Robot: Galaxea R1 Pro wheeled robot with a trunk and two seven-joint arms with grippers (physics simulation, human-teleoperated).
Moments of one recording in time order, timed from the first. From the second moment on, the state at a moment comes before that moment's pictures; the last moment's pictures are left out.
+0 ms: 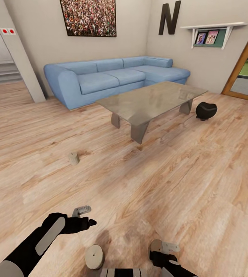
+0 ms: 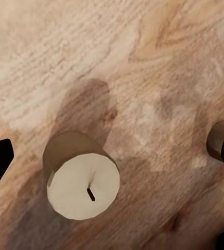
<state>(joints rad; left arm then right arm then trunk) -0.49 0.25 -0.41 -1.02 0.89 0.79 0.13 -0.56 0.09 0.49 -0.08 -0.63 -0.11 -0.15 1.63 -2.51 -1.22</state>
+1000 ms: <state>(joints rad) -0.49 0.25 -0.41 -1.02 0.89 0.79 0.13 -0.56 0.09 0.49 -0.08 -0.63 -0.12 -0.15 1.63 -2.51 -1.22</state>
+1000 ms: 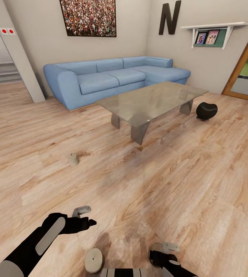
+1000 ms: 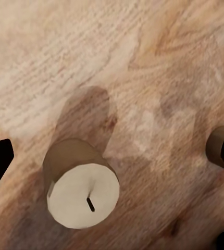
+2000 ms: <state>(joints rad) -0.49 0.25 -0.41 -1.02 0.89 0.79 0.12 -0.56 0.09 0.49 -0.08 -0.63 -0.13 -0.15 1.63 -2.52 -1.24</state>
